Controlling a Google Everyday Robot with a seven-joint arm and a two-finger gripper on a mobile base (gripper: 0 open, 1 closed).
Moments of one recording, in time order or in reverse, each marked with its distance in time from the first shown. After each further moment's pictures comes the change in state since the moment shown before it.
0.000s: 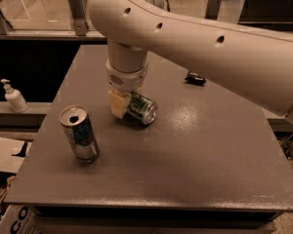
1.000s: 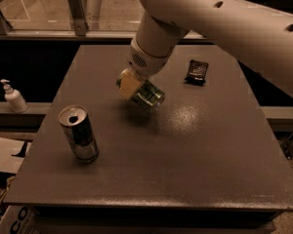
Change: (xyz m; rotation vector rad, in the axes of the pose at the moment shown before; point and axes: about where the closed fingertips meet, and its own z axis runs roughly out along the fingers) arm 0.002 -0.020 -0.043 -0.076 -0.231 0.054
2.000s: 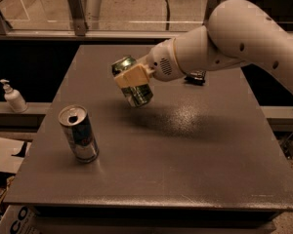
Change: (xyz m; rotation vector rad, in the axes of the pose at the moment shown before) arm -0.023 0.003 -0.033 -0.221 -0.623 0.000
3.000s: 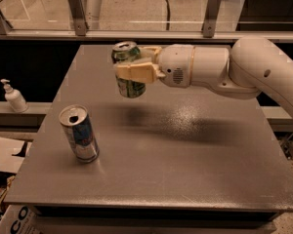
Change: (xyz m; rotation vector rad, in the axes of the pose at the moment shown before) arm -0.033 0.015 -0.029 -0.078 -0.424 -0.126
